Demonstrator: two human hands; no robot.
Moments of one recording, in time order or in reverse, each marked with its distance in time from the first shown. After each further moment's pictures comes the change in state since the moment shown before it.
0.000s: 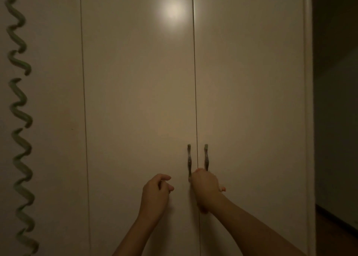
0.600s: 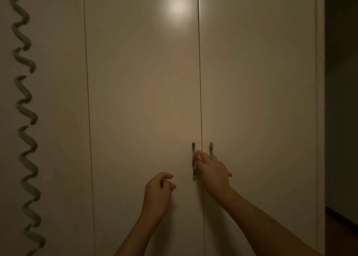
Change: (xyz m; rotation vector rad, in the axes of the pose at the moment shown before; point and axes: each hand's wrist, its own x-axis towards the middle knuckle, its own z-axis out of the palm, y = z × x) left_hand 0.006 -0.007 0.001 -0.047 0.026 -0.024; right_hand 0.029 0.025 0.005 -0.010 0.278 -0.311
